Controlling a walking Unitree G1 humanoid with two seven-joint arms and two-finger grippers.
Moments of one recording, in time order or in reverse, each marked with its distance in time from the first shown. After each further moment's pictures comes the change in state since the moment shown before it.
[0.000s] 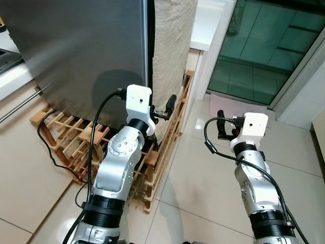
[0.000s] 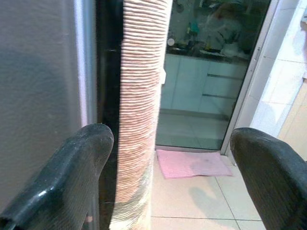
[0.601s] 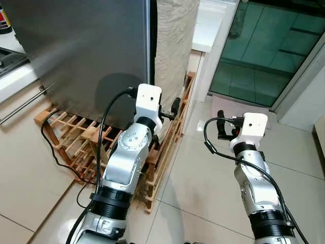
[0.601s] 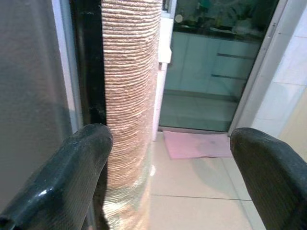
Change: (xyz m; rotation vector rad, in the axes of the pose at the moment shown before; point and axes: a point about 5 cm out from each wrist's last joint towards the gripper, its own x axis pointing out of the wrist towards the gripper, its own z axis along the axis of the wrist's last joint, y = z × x) left arm 0.016 -0.012 -0.005 -0.017 0.110 0.012; right arm 0.000 0.000 0.000 -0.008 0.004 -0.006
